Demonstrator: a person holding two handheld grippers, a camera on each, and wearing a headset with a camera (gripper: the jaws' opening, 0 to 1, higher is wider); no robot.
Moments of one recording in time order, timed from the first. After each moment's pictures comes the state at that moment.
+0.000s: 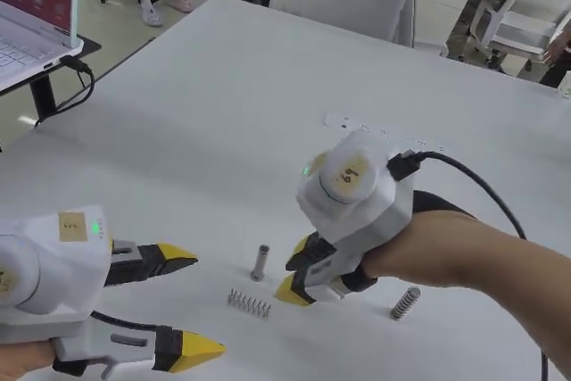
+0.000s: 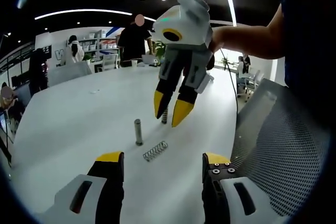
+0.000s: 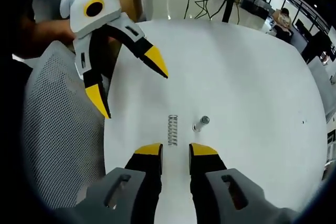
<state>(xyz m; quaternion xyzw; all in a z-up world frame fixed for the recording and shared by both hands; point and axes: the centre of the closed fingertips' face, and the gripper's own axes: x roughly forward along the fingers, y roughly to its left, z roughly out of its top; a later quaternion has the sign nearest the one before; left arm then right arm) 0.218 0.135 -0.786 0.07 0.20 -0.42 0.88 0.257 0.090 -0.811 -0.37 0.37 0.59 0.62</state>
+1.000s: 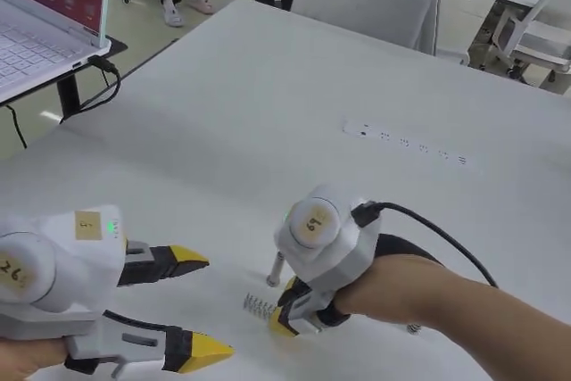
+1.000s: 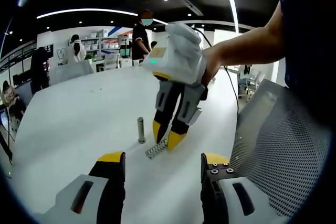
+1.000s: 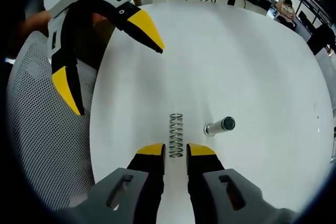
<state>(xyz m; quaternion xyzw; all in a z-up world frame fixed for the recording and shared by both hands) 0.218 0.143 -0.789 0.07 0.20 -0.41 0.89 0.255 0.103 -0.864 -0.37 0.41 0.58 0.60</state>
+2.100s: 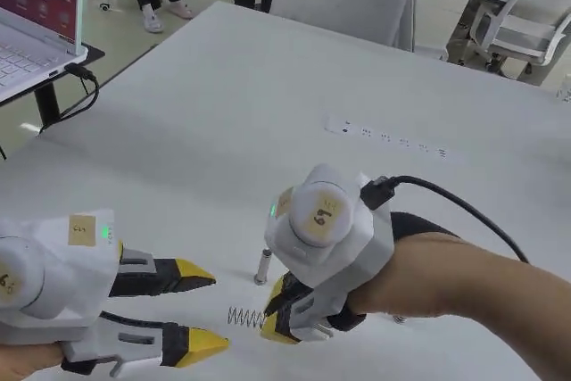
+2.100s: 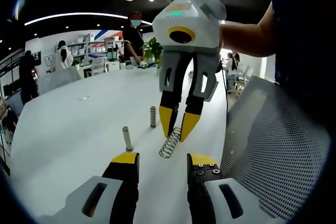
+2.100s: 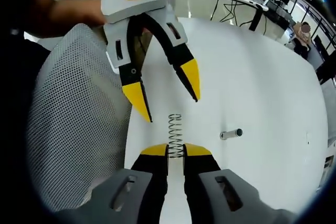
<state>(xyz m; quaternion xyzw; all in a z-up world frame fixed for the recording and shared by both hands) 0.206 0.117 -0.775 0.09 0.19 -0.46 0.86 0.207 0.095 -0.796 -0.40 0.35 0.64 0.56</state>
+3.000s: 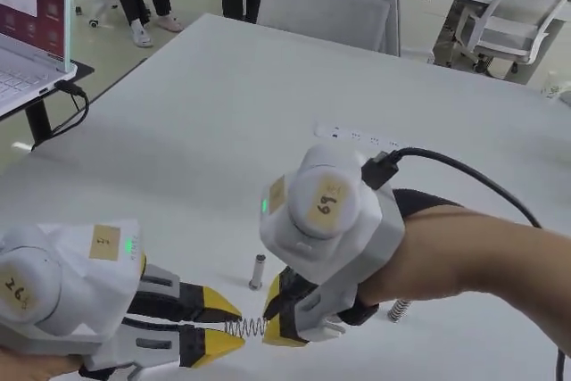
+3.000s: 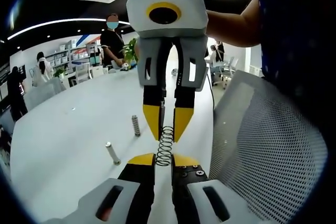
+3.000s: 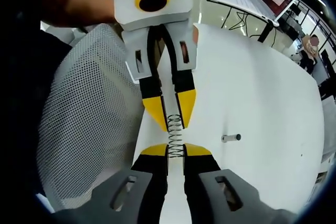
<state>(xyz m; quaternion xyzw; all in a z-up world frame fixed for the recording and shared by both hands) 0.200 0.098 -0.769 0.13 0.17 -0.52 0.83 0.194 0.091 -0.772 -0.43 0.33 0.66 0.52</state>
